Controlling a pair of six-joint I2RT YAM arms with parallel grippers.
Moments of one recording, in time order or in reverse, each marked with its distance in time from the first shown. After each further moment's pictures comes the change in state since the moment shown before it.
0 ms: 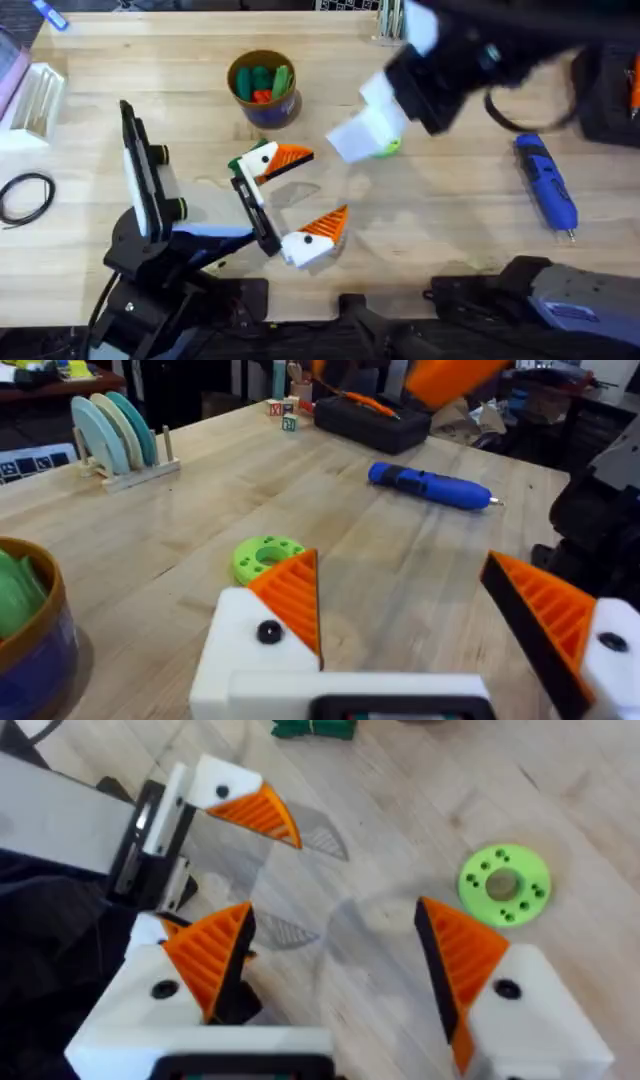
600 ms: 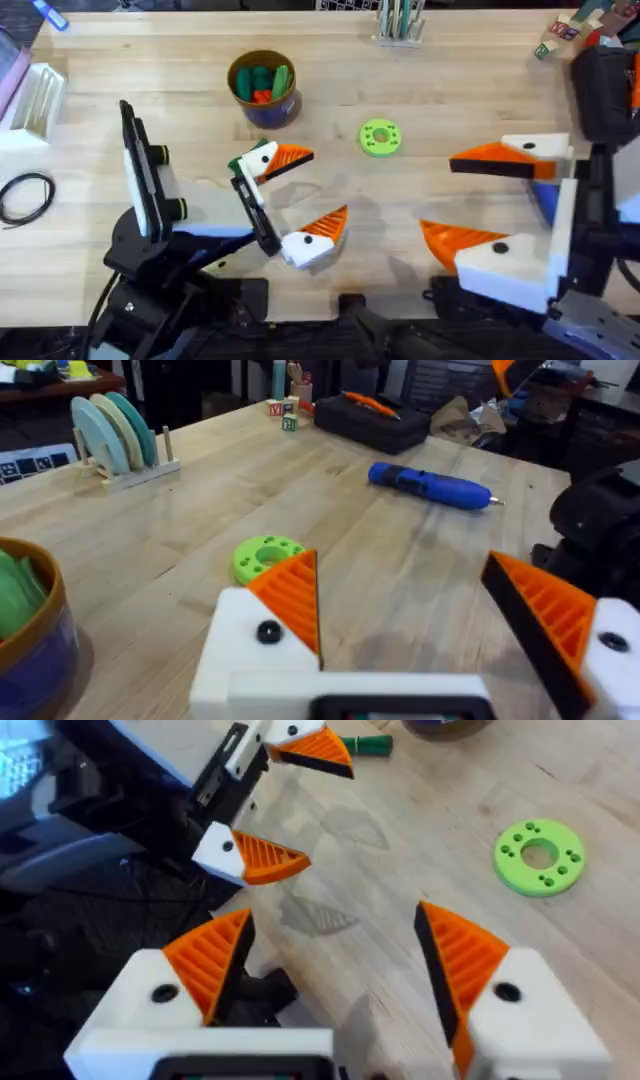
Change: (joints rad) left arm 0.000 0.000 0.000 0.000 0.000 0.001; right arm -0.011 -0.769 -0.513 0.108 -0.068 0.121
